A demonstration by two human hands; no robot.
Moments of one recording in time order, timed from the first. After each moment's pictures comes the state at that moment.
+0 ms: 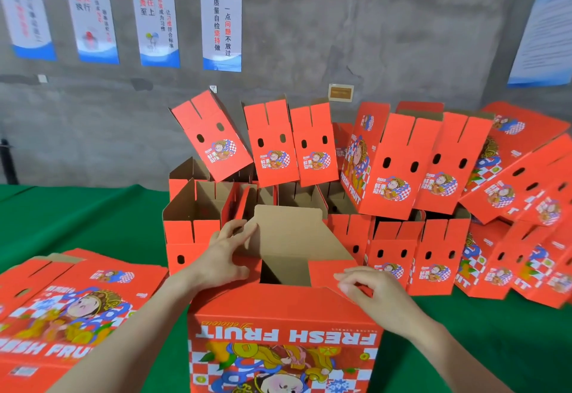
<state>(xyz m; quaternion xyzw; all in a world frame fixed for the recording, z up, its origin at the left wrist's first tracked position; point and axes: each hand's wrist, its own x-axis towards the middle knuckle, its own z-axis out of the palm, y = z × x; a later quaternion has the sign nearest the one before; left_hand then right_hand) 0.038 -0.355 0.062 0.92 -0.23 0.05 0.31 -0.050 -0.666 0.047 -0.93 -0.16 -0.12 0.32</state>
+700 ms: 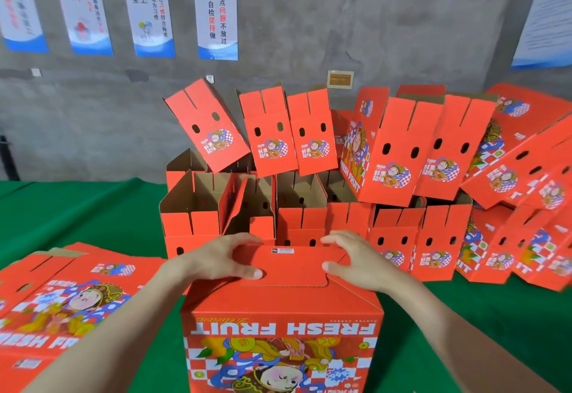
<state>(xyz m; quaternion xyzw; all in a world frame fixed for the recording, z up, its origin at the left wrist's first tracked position) 0.030 -0.357 0.075 0.91 -0.23 -0.11 0.31 -0.015 -0.649 0.067 -0.96 -0.13 -0.05 0.25</state>
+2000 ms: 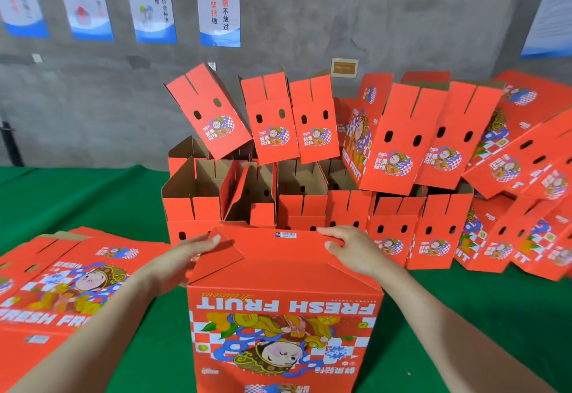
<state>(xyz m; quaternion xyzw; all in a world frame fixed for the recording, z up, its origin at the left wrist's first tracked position) 0.010 -0.313 0.033 0.76 0.00 -0.16 0.63 -0.004 -0.644 0.050 -0.96 -0.09 -0.05 0.27</state>
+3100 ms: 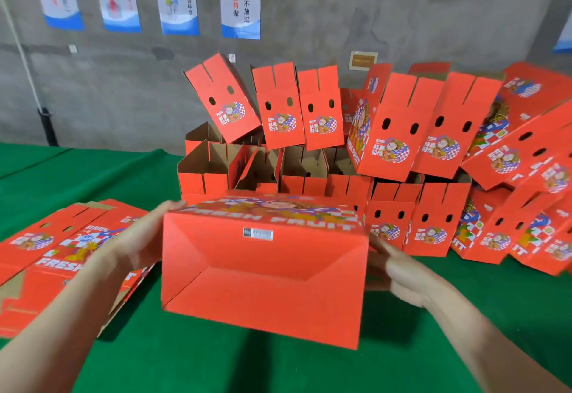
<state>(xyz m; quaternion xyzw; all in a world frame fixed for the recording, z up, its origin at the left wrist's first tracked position) -0.073 -0.302 0.061 0.66 0.06 -0.09 0.74 -0.096 -0.711 0.027 -0.70 -0.07 0.17 0.69</state>
